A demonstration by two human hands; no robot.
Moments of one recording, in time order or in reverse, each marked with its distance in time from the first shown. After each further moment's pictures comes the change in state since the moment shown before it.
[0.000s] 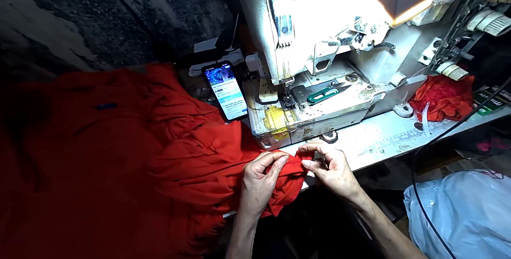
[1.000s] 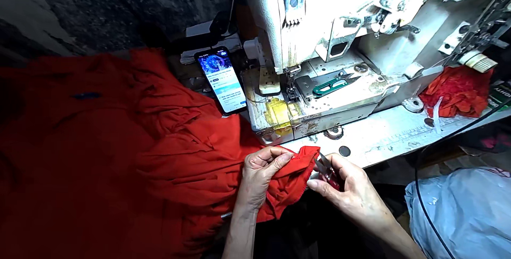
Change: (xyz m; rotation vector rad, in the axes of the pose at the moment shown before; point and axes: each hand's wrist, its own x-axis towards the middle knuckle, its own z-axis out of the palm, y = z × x) left_hand 0.005 -0.002 0.000 -0.469 -0.045 -0.276; right_hand -0.034 -0.033 -0.004 -0.252 0.002 0.243
